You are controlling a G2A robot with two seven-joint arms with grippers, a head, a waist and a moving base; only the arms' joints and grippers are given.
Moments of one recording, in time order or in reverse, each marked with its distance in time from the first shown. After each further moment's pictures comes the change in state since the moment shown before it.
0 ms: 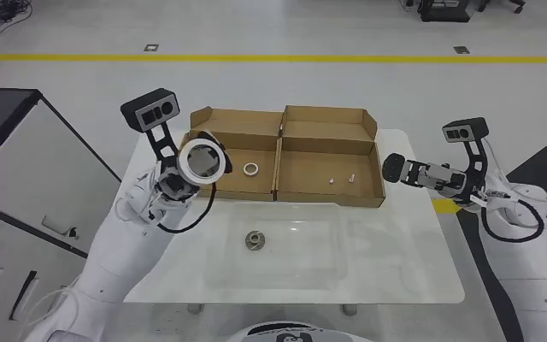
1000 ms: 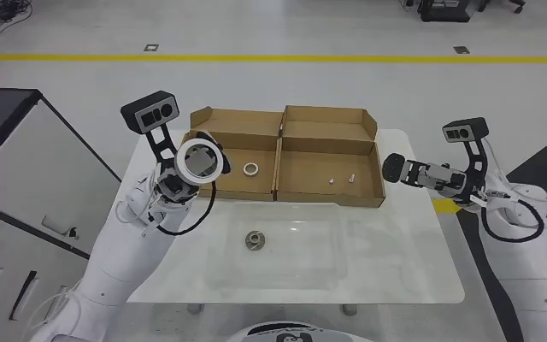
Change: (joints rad) left arm 0.027 -0.013 -0.012 -0.021 -0.029 0.009 0.014; right arm 0.000 0.000 0.000 0.000 0.000 0.000 0.000
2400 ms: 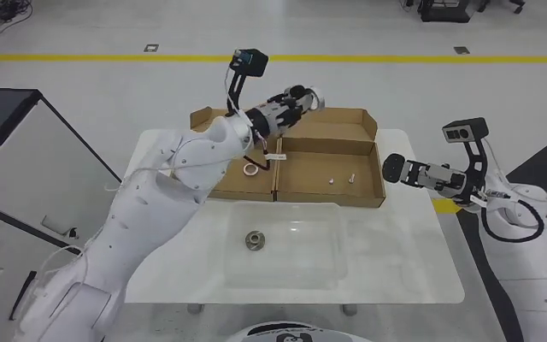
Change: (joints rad) left arm -0.386 -0.084 0.233 0.036 1.158 1.204 0.189; right arm 0.000 0.000 0.000 0.000 0.000 0.000 0.000
